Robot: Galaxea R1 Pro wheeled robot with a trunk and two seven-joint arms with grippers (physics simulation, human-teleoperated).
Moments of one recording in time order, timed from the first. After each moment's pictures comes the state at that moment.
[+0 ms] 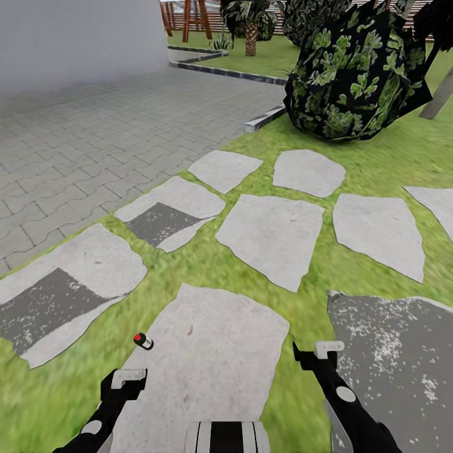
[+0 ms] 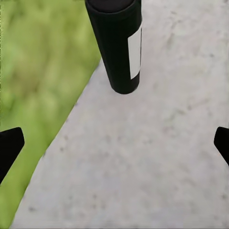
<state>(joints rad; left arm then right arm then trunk) -0.48 0.10 0.06 -0.29 -0.05 -0.45 0.00 -0.42 -0.06 0.00 -0.69 0.00 -0.18 0.00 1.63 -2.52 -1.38</state>
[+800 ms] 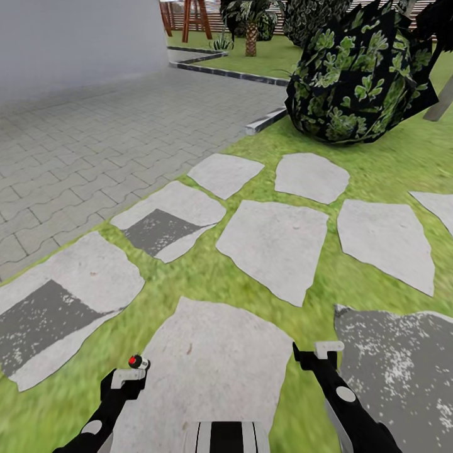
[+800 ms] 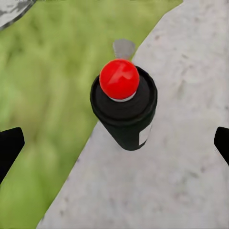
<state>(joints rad) -0.48 0.10 0.06 -0.29 -0.05 -0.45 0.00 -0.42 -0.06 0.00 -0.69 0.00 -0.18 0.00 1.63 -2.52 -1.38</state>
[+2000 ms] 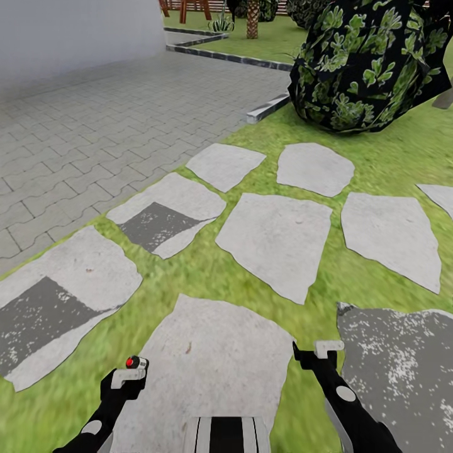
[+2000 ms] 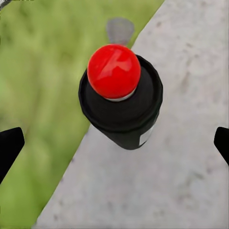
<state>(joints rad) -0.48 0.10 0.06 -0.29 -0.04 -0.46 0.00 -0.42 -0.06 0.00 -0.70 0.00 -0.18 0.00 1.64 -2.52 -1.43</state>
